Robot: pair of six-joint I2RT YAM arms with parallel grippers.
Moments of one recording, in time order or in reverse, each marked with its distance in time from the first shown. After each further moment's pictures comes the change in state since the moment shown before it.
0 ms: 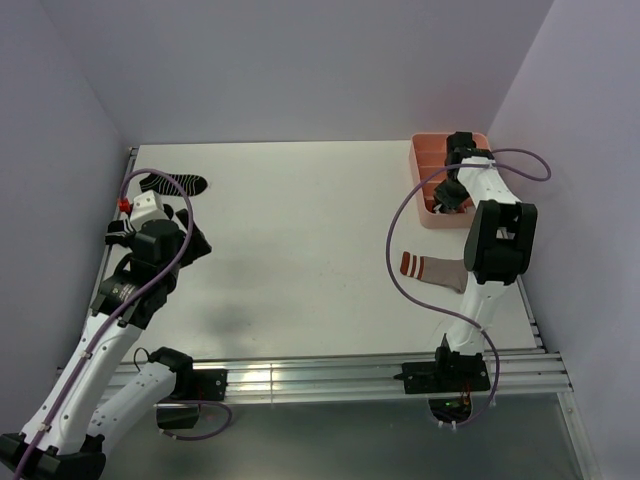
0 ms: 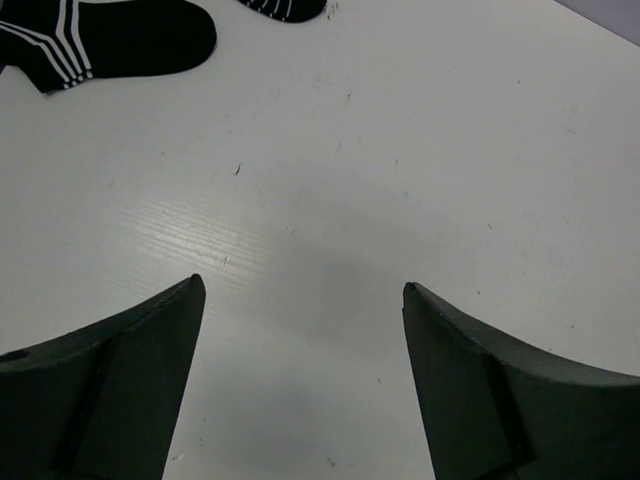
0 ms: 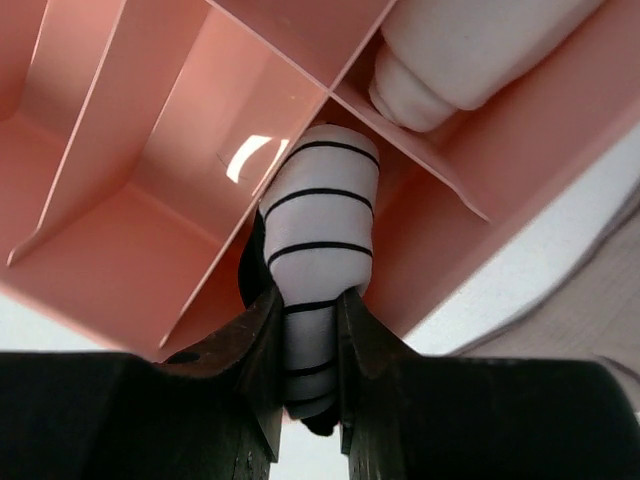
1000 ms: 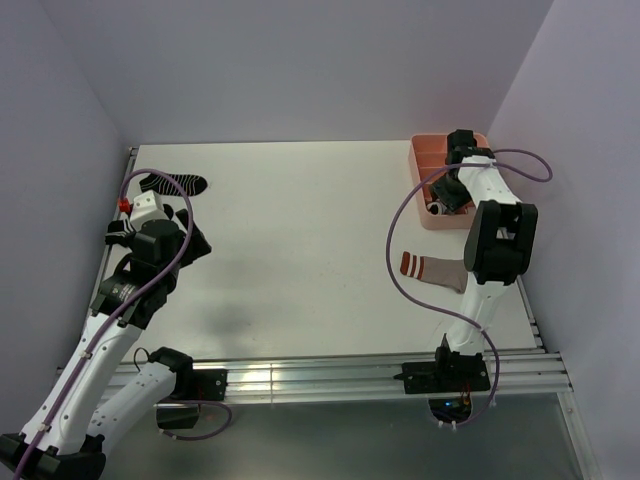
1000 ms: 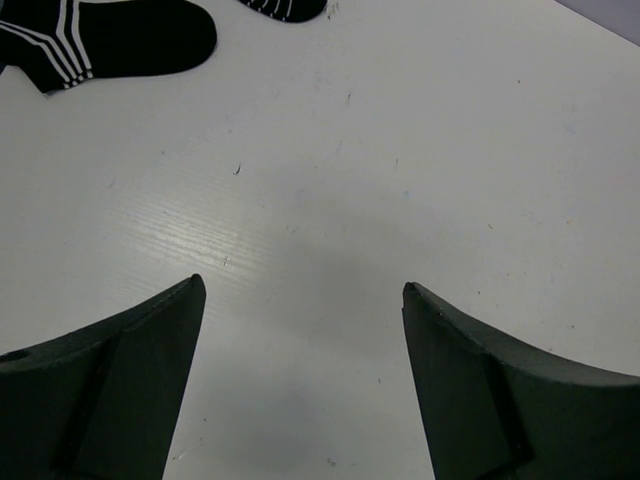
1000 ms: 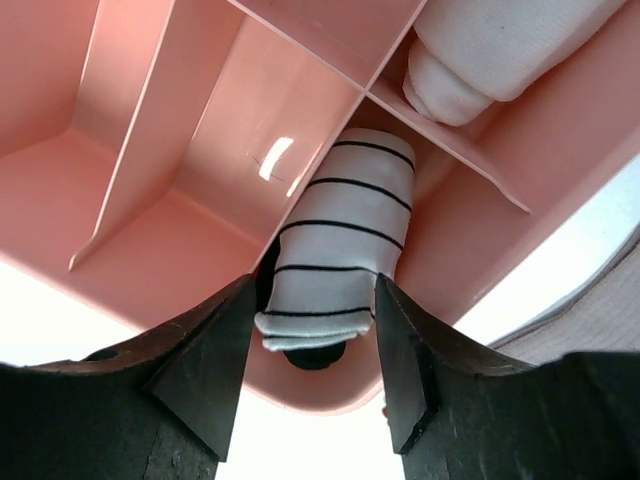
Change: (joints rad) left arm 0.000 0.000 0.000 -0.002 0.000 0.000; right arm 0.000 0.011 0.013 0.013 -0.031 0.068
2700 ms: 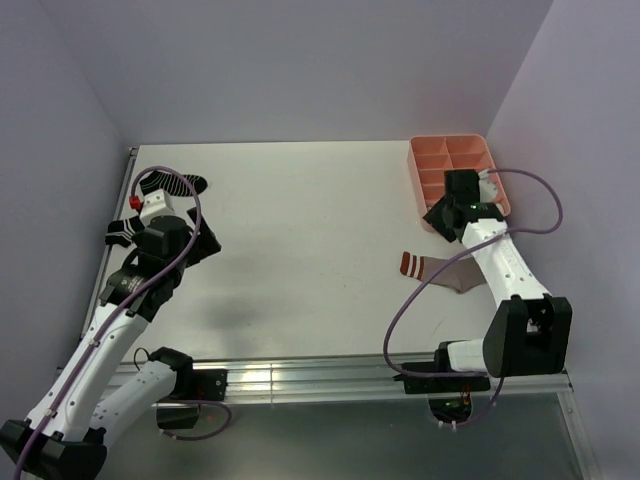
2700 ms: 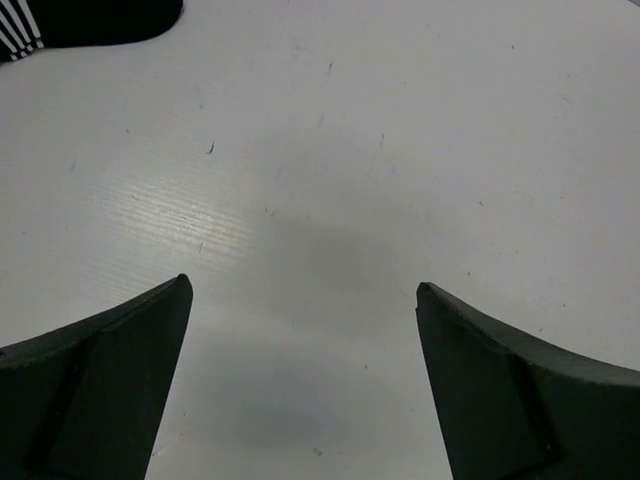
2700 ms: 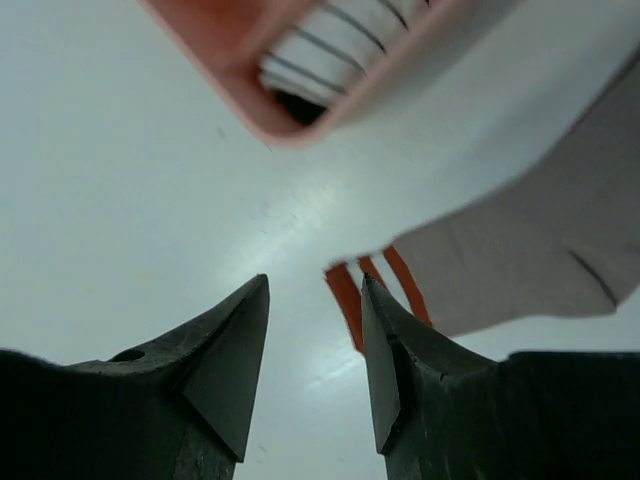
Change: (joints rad) left arm 0.000 0.049 -0.017 0.025 0.063 -0.022; right arm 0.106 -0.665 -0.549 0.227 -0.006 -0.127
